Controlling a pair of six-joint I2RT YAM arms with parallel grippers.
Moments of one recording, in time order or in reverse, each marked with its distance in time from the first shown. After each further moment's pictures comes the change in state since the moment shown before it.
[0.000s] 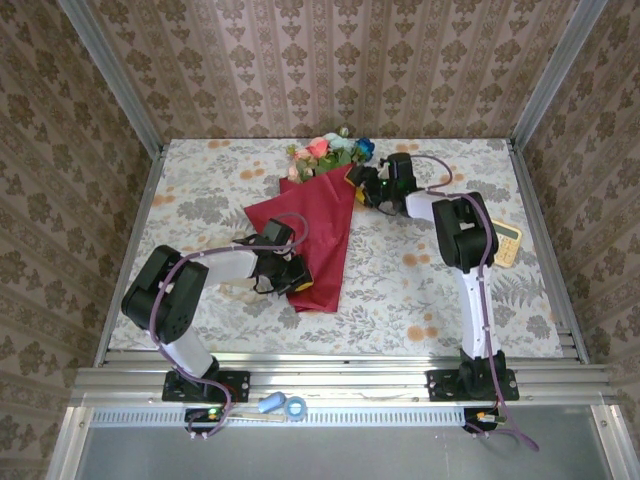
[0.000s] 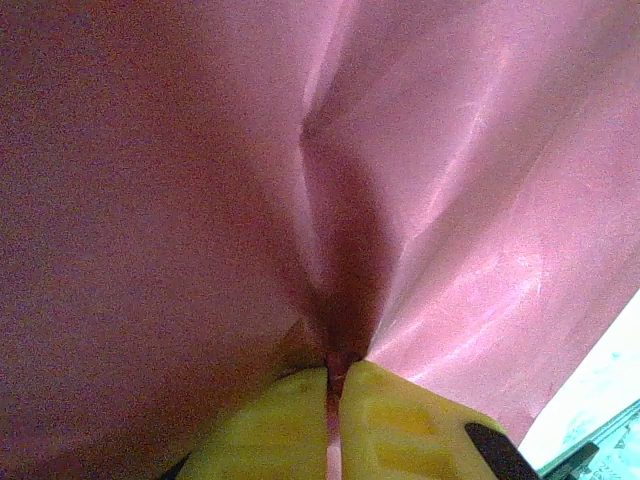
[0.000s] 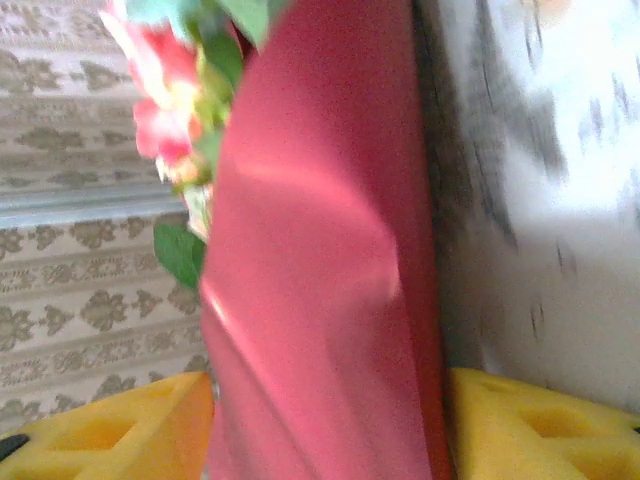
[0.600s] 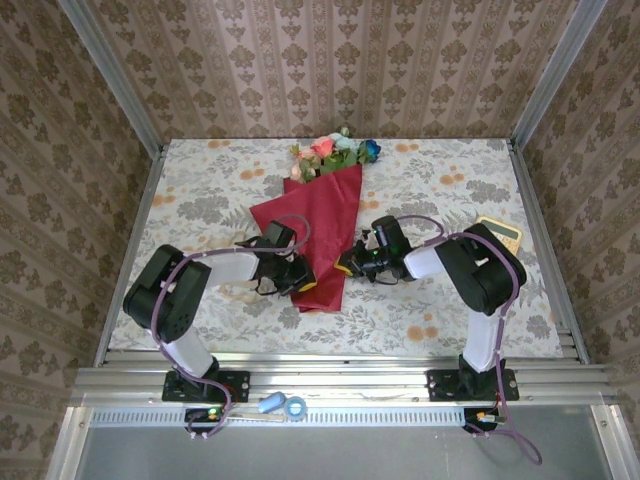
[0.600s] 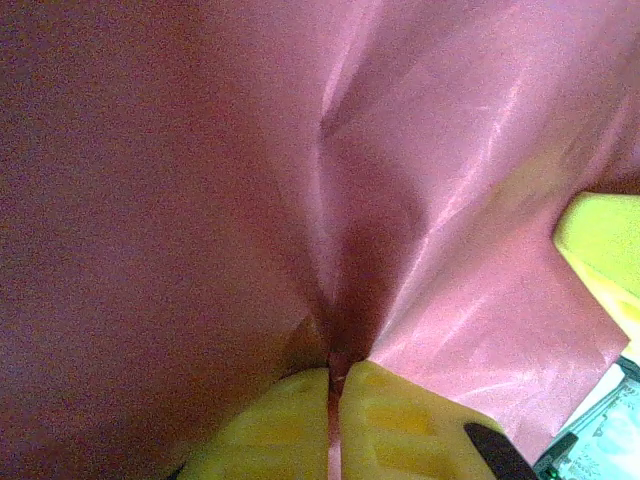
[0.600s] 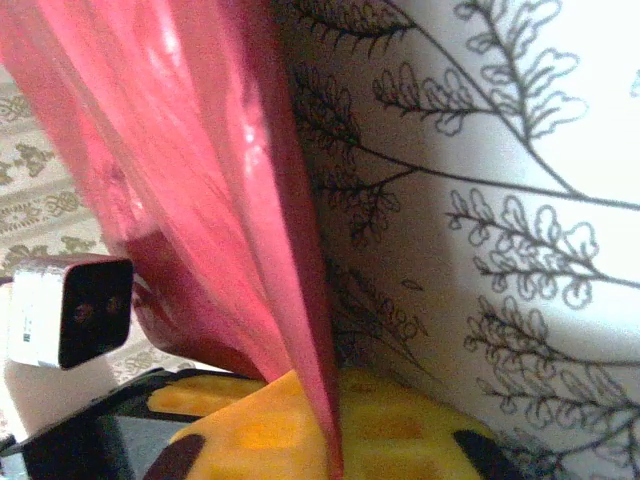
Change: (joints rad) left arm -0.012 0.010 -0.021 0.071 0.027 -0.027; right arm 0.243 -0.407 -0.698 0.084 -0.025 0.038
